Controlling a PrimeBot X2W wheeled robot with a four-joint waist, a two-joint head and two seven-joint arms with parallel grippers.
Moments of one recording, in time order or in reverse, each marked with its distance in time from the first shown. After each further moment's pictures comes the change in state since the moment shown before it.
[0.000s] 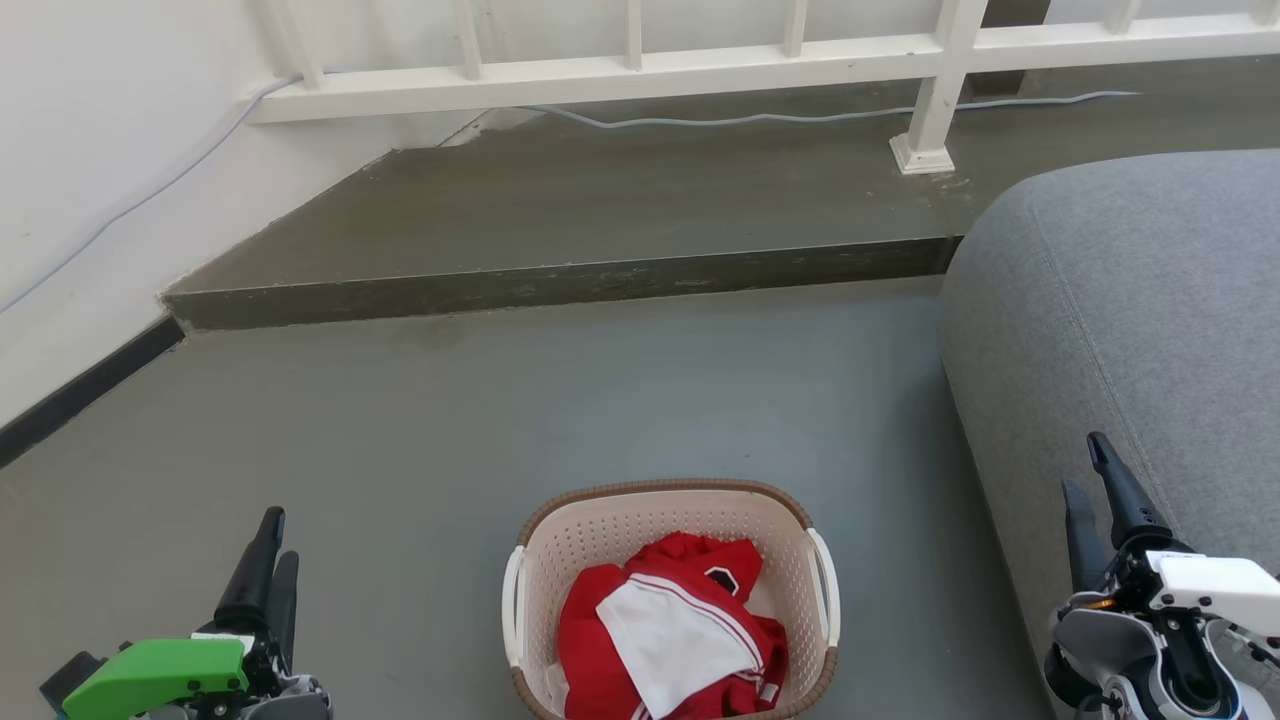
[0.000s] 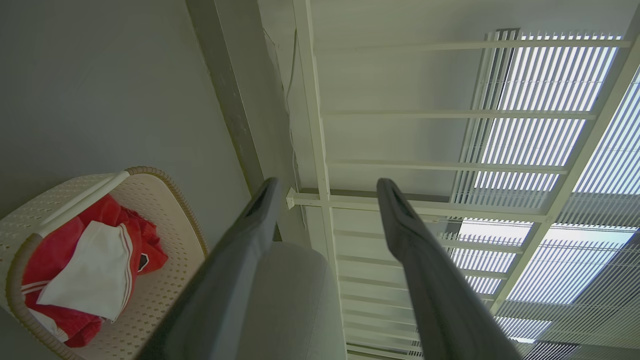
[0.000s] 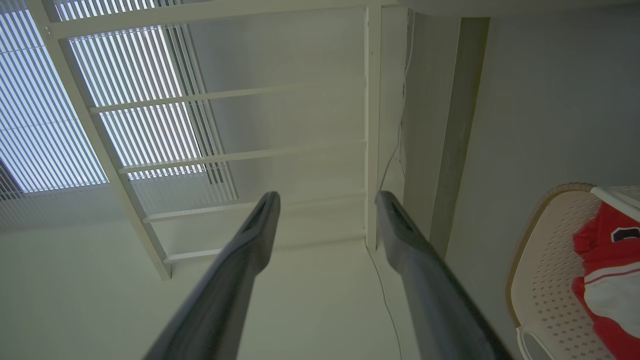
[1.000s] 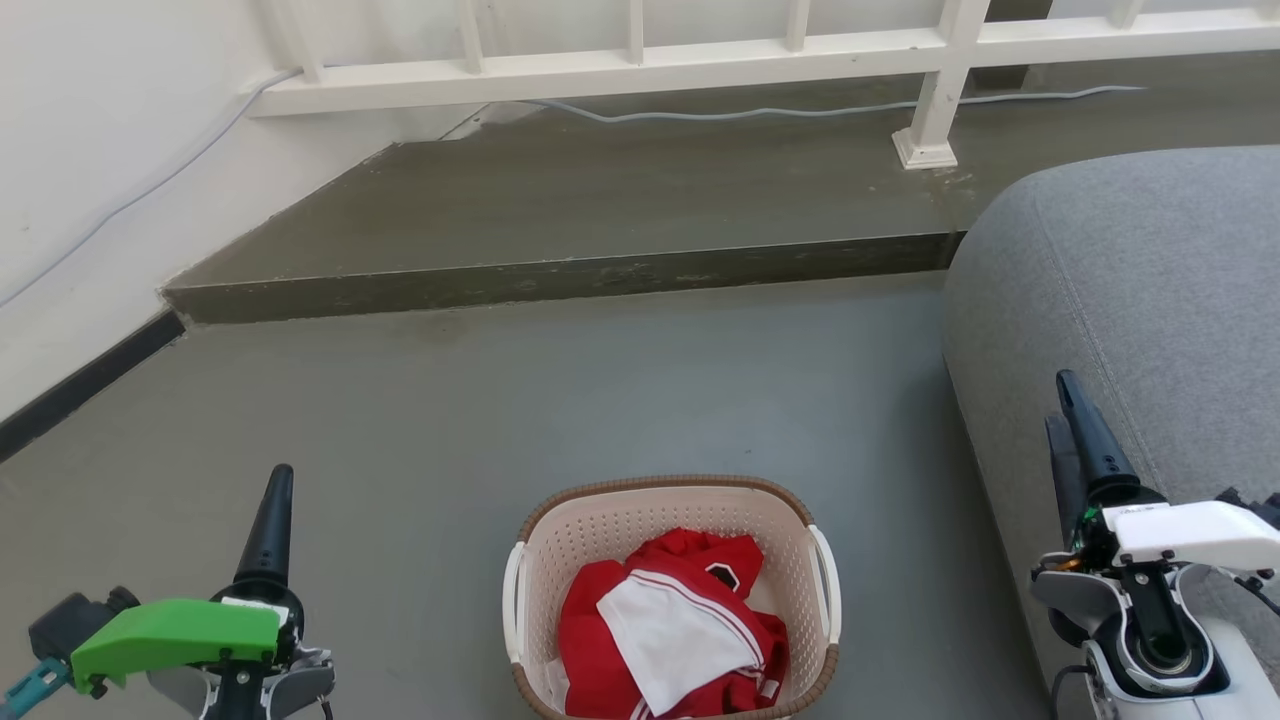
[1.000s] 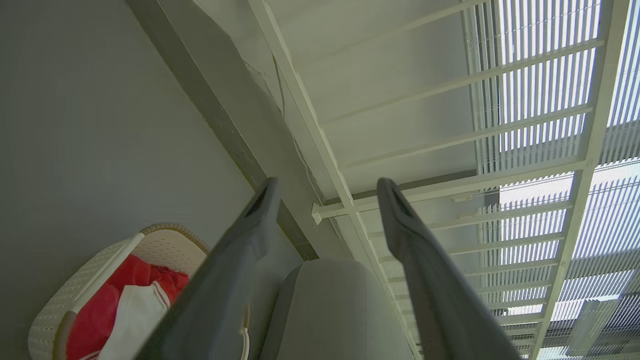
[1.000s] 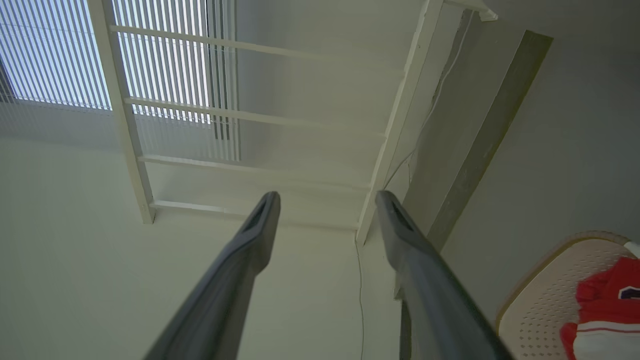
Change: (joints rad) left arm -0.021 0.037 -0.082 -0.072 0.220 0.000 -0.115; right arm -0.029 -0.053 0.140 -0.106 -0.145 0.000 -0.104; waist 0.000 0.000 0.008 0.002
